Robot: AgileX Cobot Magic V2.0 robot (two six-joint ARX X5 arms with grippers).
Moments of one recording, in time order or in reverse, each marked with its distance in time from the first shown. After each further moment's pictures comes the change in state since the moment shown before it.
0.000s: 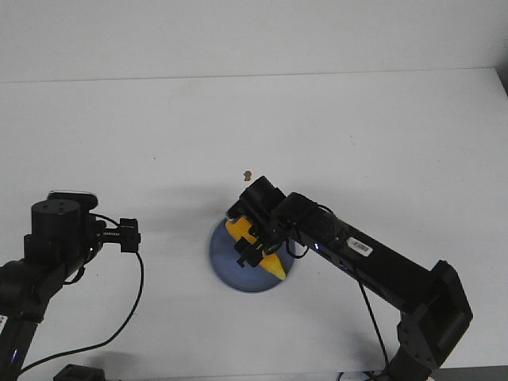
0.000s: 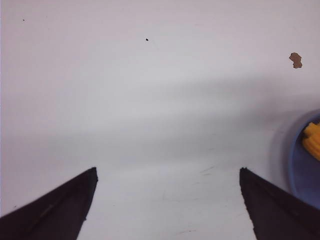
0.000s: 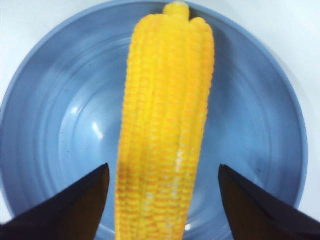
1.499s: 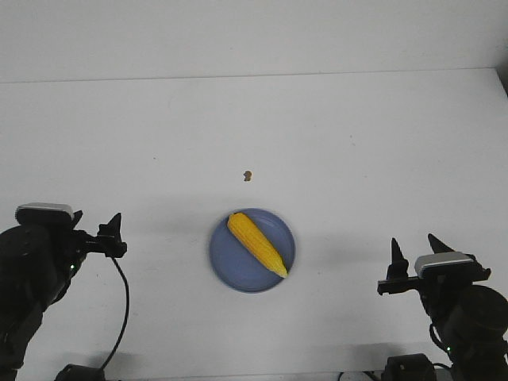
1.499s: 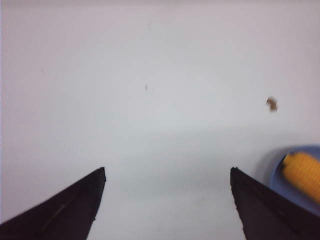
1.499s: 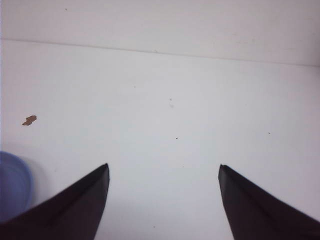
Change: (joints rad) left arm 0.000 -0.217 -0.020 0.088 0.000 -0.005; right arm -0.665 -1.389 -0.631 0.169 0.082 -0.008
